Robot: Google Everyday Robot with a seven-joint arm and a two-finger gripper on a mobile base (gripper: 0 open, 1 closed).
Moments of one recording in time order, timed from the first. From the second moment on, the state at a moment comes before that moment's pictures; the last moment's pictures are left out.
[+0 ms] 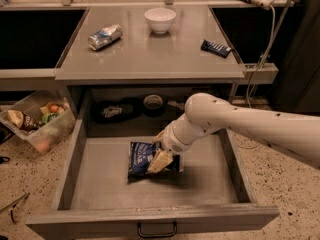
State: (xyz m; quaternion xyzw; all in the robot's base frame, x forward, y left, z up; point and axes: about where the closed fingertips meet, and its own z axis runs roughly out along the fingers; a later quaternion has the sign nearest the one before) arm 0.540 0.003 0.619 -0.63 0.72 0.20 0.22
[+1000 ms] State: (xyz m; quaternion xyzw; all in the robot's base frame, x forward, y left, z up) arm 0.579 -0.017 0.755 -0.61 0.72 0.24 0.24
